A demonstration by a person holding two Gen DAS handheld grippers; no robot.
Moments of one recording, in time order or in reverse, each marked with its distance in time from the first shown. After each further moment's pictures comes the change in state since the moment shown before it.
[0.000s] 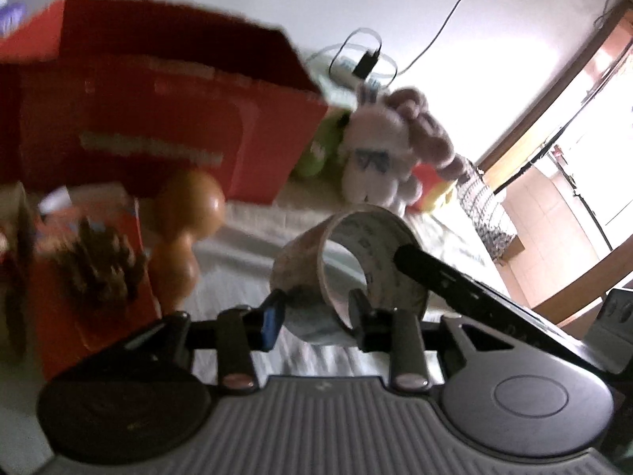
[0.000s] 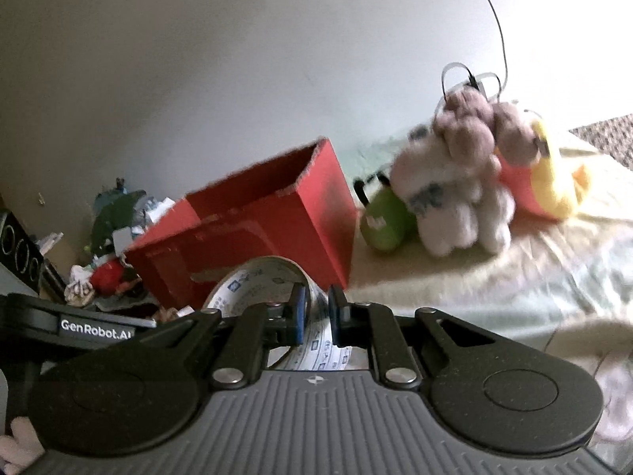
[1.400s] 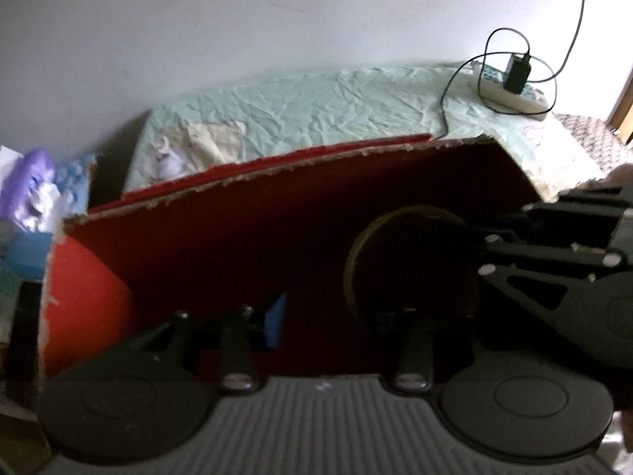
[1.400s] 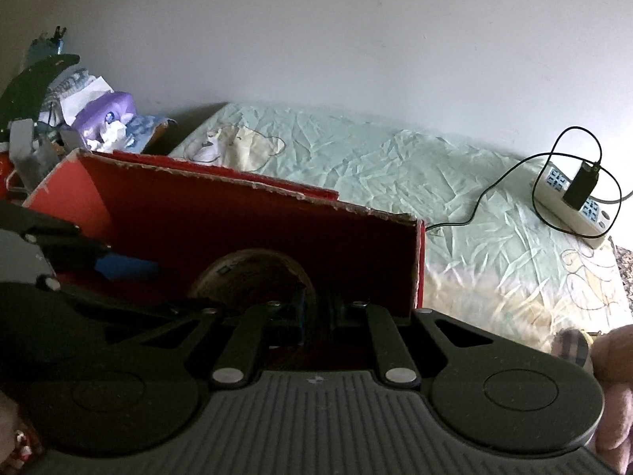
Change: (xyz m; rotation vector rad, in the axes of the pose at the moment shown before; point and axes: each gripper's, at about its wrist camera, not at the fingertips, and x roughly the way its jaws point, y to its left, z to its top) left arm 0.099 0.101 0.215 0.241 0.109 0.446; right arm 0.278 0.070 0.124 -0.410 0.382 -0.226
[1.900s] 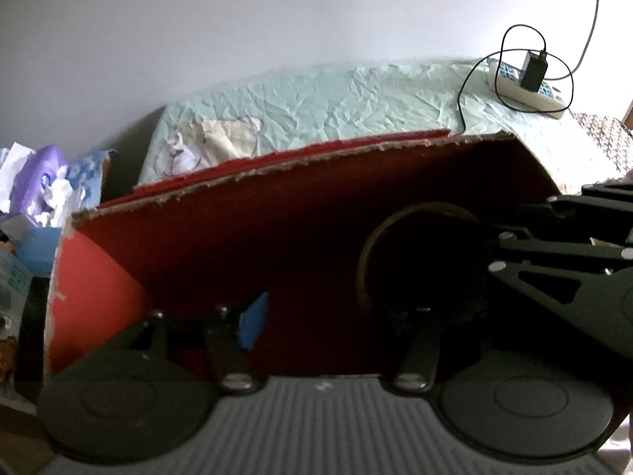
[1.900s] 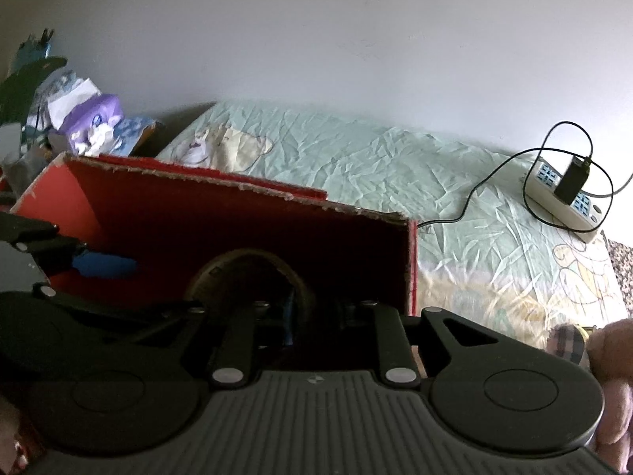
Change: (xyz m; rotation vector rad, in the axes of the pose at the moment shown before) left arm 0.004 0.001 0.000 -0.020 0.012 0.034; right arm 0.002 0.001 0.001 0.012 0.003 -0.028
